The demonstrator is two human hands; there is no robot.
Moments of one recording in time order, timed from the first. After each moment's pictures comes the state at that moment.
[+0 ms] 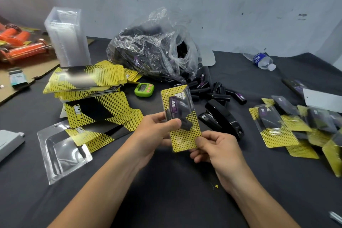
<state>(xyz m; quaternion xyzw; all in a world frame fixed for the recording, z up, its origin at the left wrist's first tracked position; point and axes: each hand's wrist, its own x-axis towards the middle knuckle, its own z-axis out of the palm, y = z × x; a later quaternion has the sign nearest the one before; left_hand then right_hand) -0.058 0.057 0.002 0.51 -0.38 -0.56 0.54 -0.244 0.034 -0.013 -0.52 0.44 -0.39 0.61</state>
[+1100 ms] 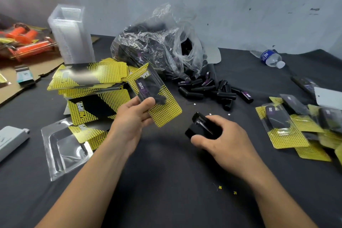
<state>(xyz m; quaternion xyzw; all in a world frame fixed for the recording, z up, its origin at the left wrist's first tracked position) -0.022 0.049 0.012 0.49 -0.27 -0.47 0.68 -0.254 0.021 0.019 -0.74 0.53 -0.25 0.33</state>
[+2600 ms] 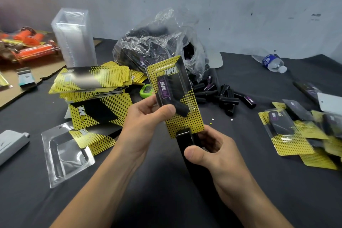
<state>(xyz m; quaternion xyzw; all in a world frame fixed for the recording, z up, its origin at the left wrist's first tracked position) -0.048 0.067 0.033 0.44 -0.41 -0.41 0.68 -0.233 0.052 0.009 -0.60 0.31 -0.40 0.62</state>
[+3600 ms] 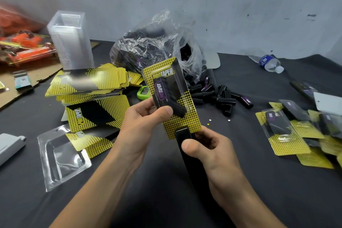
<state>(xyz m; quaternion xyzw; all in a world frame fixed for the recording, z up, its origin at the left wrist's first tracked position) -0.050 0.067 0.033 0.43 -0.41 -0.42 0.69 -0.222 0.057 0.016 -0.53 0.31 -0.44 0.66</state>
